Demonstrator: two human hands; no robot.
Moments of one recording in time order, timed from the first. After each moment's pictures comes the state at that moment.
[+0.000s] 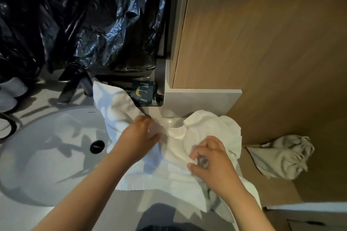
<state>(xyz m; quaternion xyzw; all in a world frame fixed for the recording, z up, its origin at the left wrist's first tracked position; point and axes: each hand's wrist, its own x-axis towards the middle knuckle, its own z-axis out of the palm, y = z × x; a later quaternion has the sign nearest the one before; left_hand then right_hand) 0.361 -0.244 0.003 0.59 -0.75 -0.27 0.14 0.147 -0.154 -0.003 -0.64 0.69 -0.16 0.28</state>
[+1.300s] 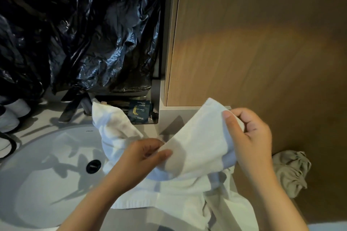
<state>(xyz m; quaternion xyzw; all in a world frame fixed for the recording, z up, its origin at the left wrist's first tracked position) 0.354 -0.201 0.057 0.46 -0.71 -0.45 0.29 0.114 -0.177 0.099 -0.57 0.60 -0.54 0.16</state>
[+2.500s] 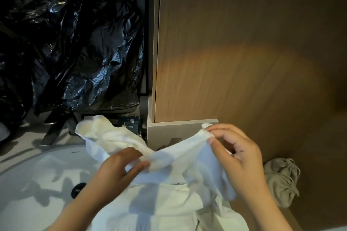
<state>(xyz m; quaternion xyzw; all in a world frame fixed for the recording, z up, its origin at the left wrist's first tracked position) 0.370 -0.225 0.055 0.45 -0.80 -0.27 0.27 0.111 -0.163 0.113 -0.62 0.57 -0.52 0.16</state>
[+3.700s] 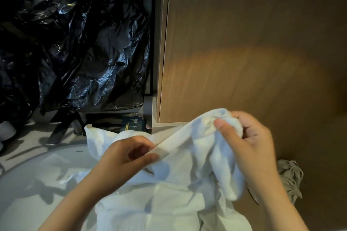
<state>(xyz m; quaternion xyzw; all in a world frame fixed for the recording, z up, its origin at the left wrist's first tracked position) 0.367 -0.225 0.097 0.42 -0.72 -0.45 0.32 0.119 -0.173 0.144 -0.56 0.56 -0.58 0.20</state>
